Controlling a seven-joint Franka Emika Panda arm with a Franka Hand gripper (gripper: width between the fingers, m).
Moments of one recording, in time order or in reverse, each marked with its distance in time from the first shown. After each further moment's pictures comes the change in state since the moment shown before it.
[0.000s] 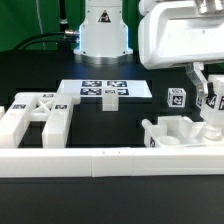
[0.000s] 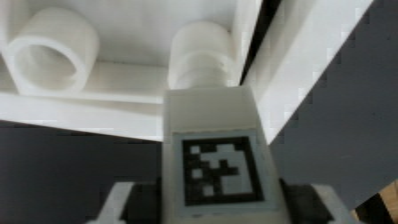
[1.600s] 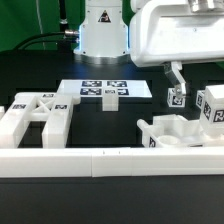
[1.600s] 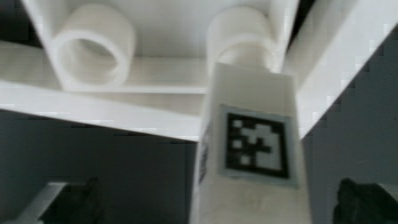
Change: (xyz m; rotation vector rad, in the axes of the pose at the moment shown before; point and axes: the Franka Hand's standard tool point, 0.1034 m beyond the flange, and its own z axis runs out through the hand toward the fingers) arm 0.001 0.020 -0.007 -0.013 -0.023 -0.021
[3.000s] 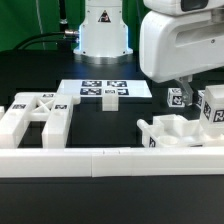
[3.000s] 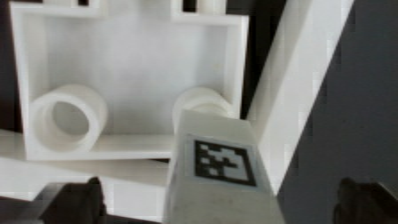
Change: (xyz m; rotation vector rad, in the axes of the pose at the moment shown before) arm 0.002 -0.012 0.008 0.164 -0.511 0.001
